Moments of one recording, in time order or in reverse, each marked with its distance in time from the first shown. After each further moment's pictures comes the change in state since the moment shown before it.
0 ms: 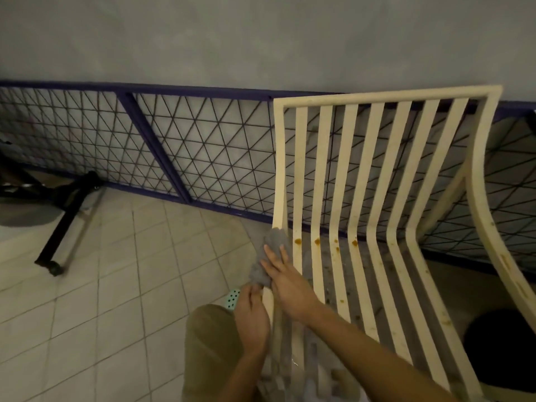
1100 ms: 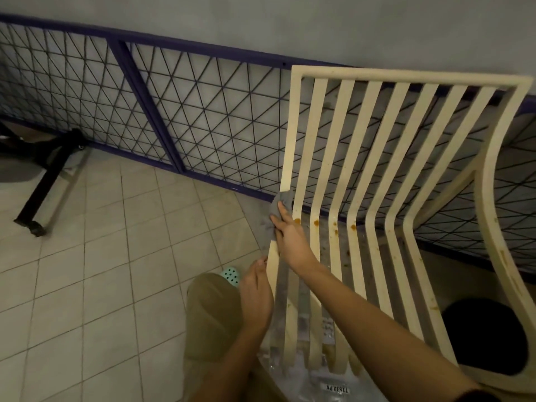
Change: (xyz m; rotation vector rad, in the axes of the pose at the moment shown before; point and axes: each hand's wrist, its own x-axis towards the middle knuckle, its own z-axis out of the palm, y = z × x) left_hand 0.001 0.007 -0.010 -0.015 -0.179 0.019; right_hand 0.053 0.007 -0.001 0.354 0.071 0.303
